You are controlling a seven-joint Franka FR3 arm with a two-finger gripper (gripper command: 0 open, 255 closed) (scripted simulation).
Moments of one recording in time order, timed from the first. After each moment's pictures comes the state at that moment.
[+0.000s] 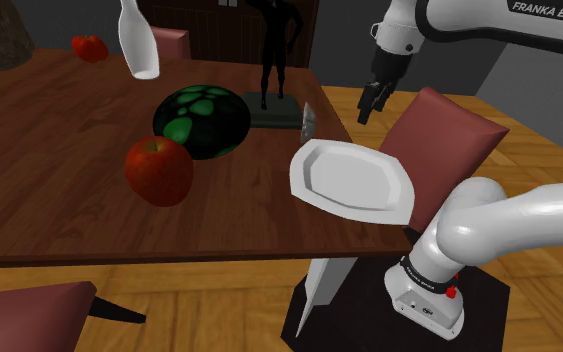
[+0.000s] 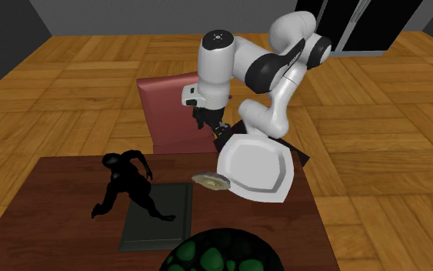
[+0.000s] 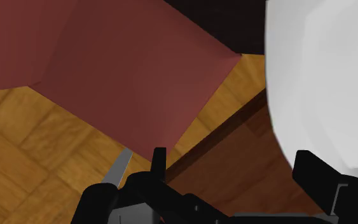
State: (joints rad) arm 0.02 -0.82 -0.04 -2.36 -0.09 1.59 -0.04
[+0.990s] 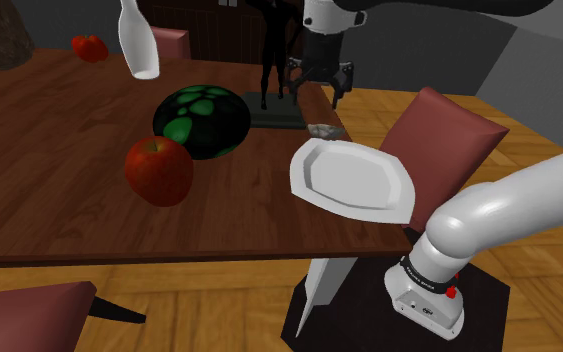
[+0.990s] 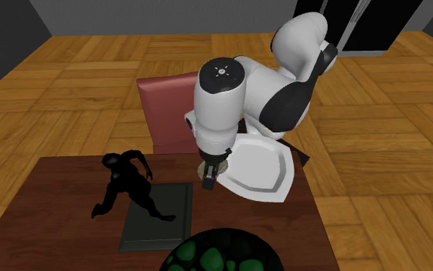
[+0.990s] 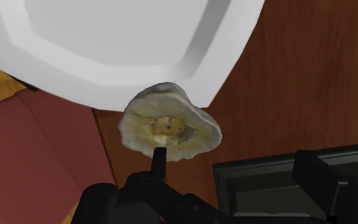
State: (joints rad) arm -0.24 -0.46 0.39 -2.00 0.08 1.56 1.06
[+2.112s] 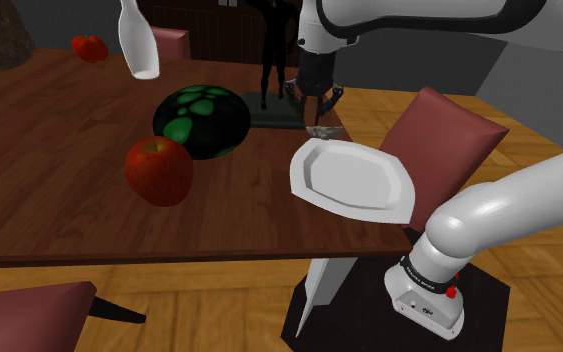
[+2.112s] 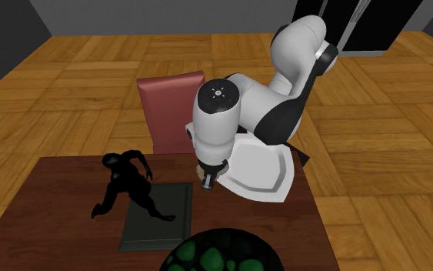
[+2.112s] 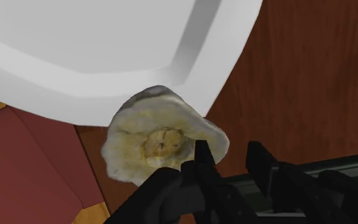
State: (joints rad) arm -0.25 -0.45 0.40 -2.09 0.09 1.64 1.11
